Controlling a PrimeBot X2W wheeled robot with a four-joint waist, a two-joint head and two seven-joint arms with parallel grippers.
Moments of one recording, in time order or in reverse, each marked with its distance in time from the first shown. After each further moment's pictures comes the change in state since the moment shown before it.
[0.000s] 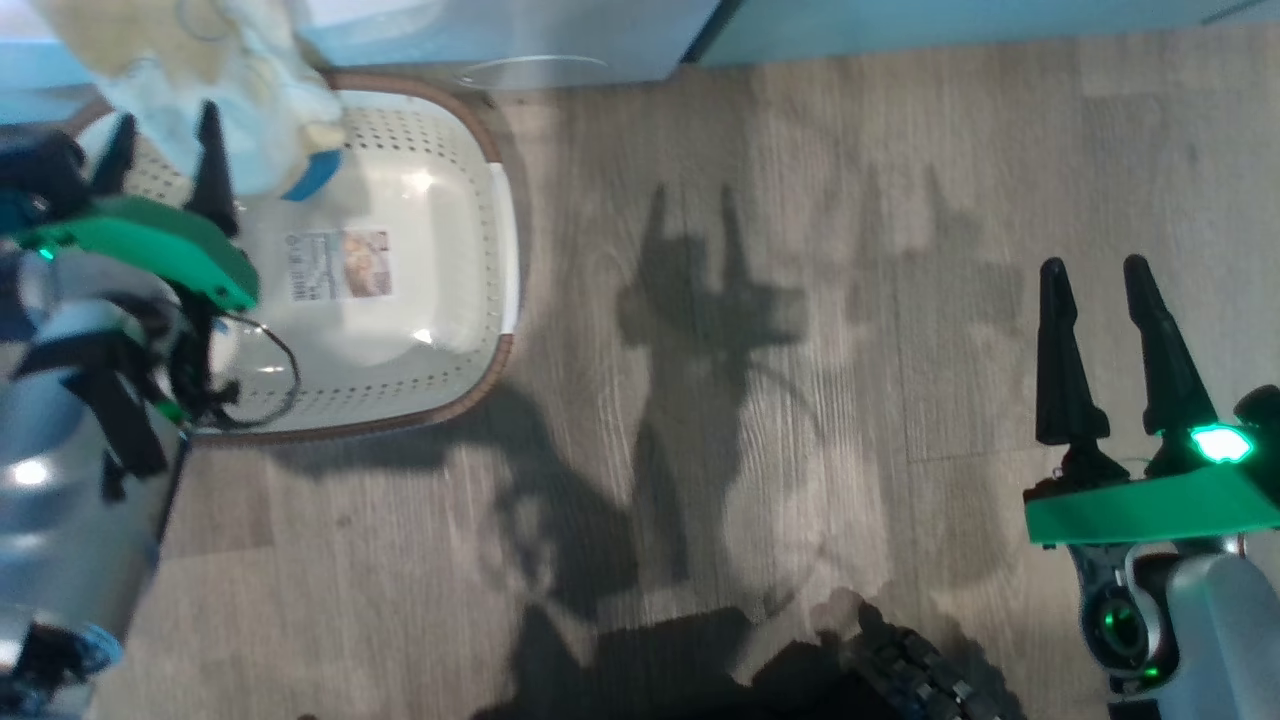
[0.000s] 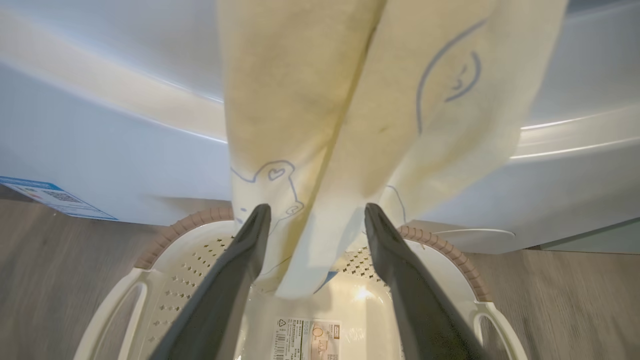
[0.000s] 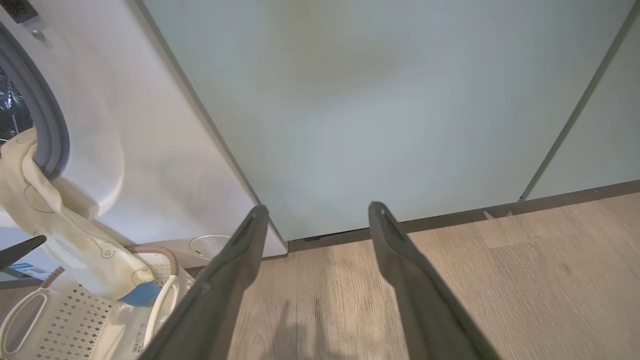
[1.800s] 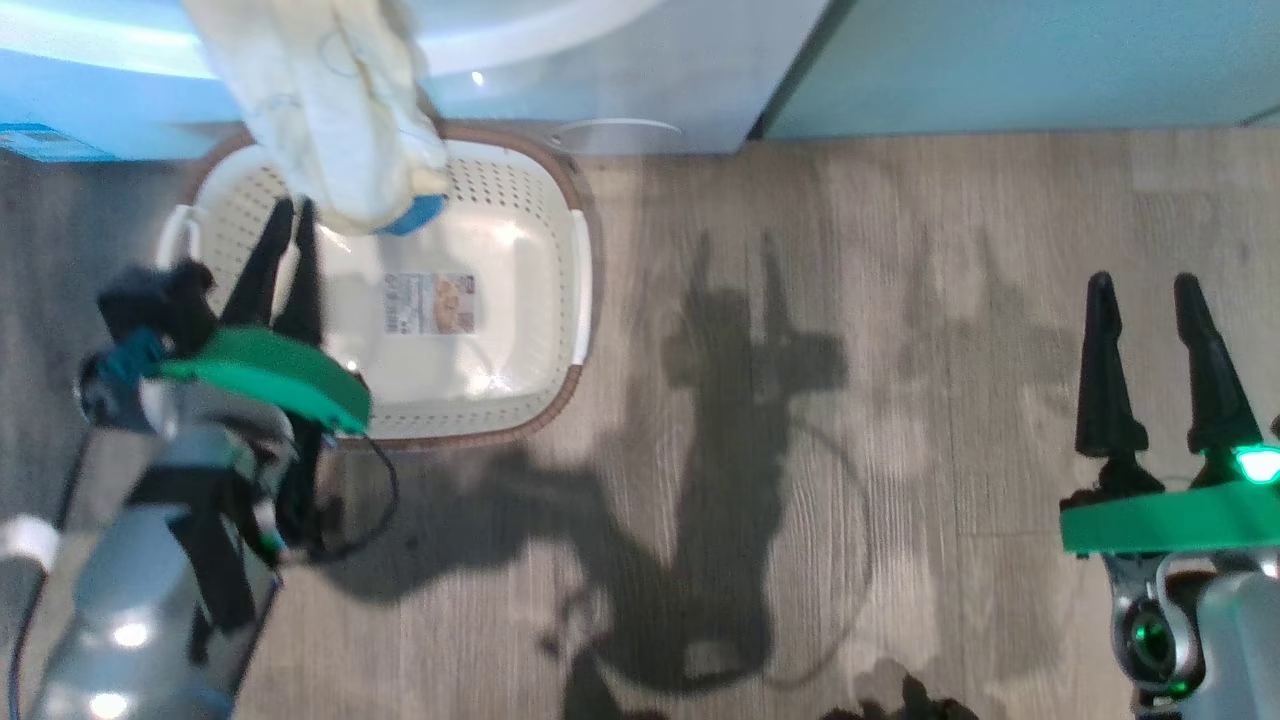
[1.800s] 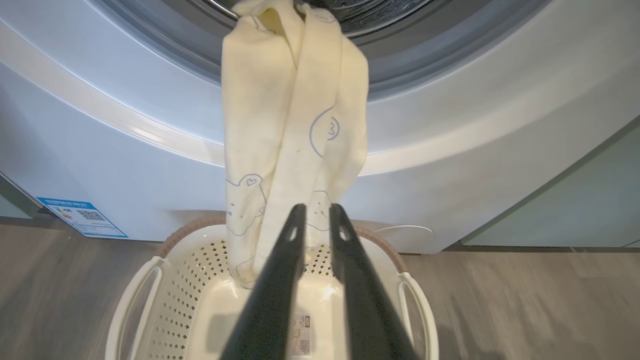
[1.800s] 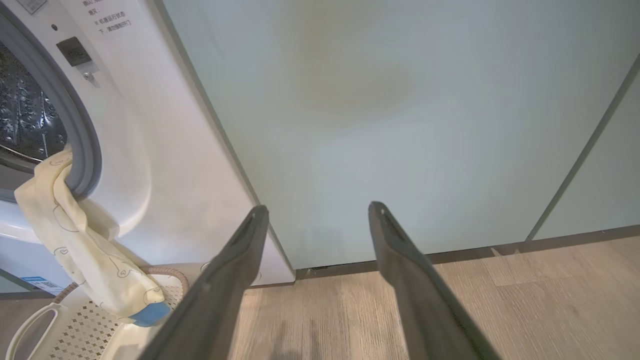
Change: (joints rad) left arm 0.286 -0.045 0.003 -0.384 0.063 0.065 -0.010; right arm 0.022 0.000 -0.073 0.011 -0.052 0.000 0.000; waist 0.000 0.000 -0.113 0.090
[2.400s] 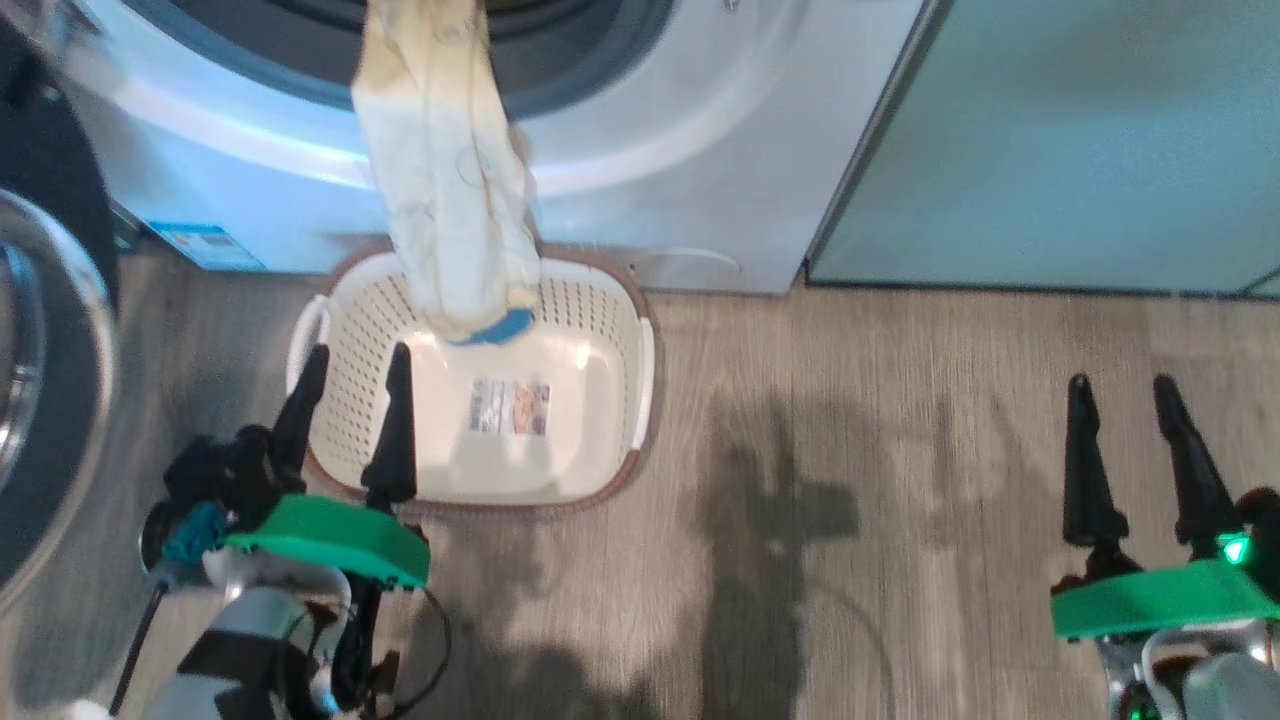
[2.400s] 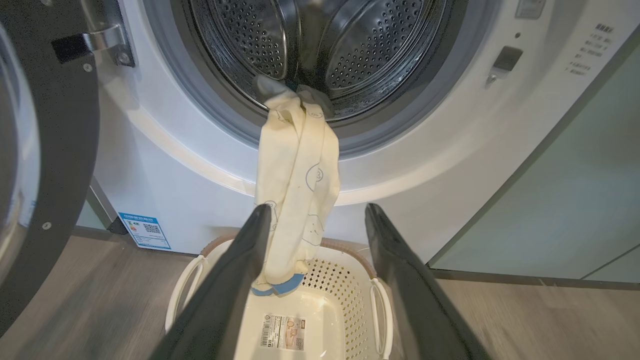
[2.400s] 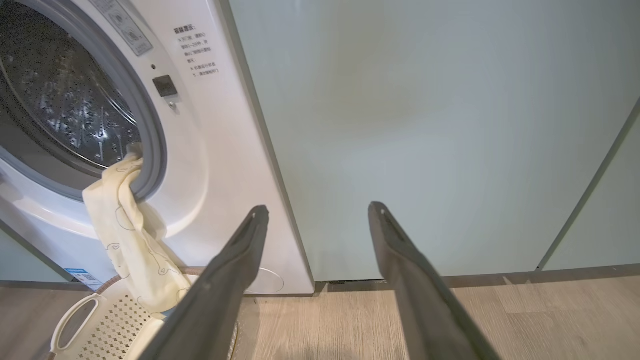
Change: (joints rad) left arm 0.324 -0.039 -0.009 -0.315 0.039 0.102 0.001; right arm 0.125 0.000 -0.018 0.023 -0.069 0.000 0.000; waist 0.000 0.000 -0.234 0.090
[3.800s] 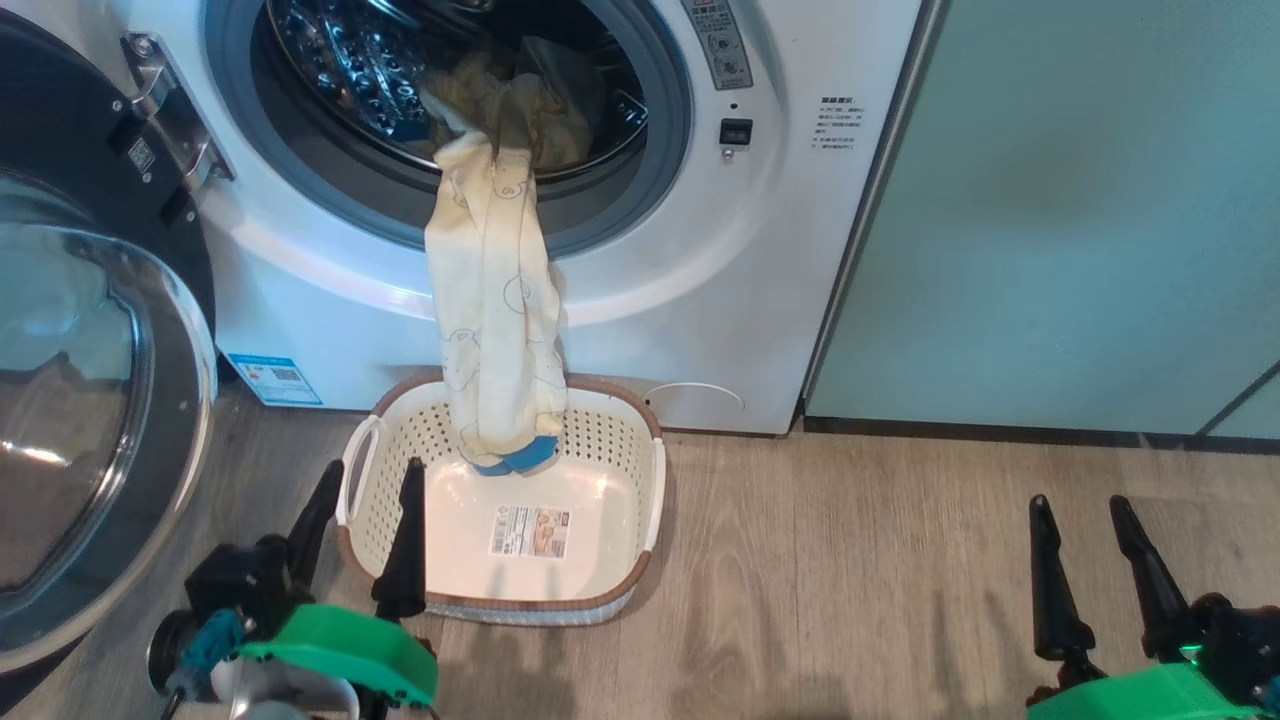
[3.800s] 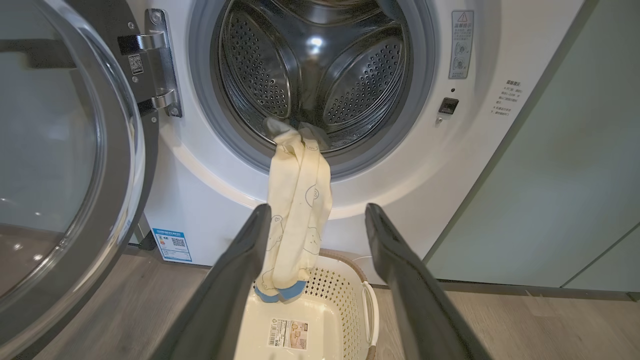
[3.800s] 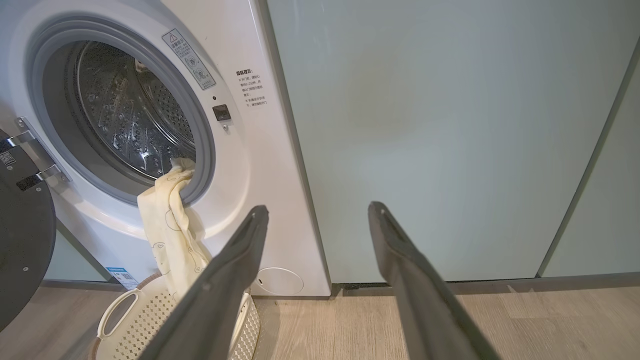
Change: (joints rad) left arm 0.202 0.019 -0.028 -0.119 0.012 0.045 0.028; right arm 0.171 0.000 0.031 -0.006 -0.008 0.000 0.000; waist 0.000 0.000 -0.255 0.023
